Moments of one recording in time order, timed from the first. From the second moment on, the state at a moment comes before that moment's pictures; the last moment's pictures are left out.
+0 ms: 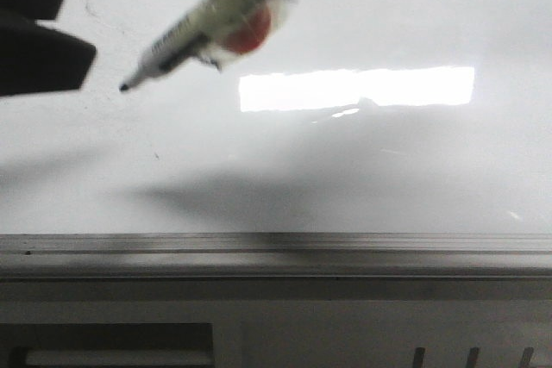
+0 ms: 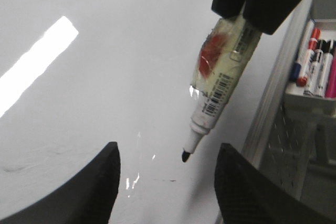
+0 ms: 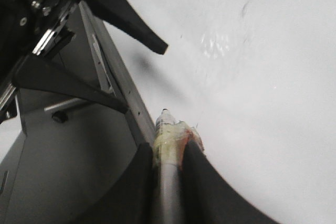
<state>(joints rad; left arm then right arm) -0.87 0.76 -0.41 0.68 0.01 -0.24 0.93 1.05 -0.82 0.39 0.33 -0.50</state>
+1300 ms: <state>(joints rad) -0.87 0.54 -0.41 0.62 0.22 -0.24 0.68 1.25 -1.12 0.33 0.58 -0.42</state>
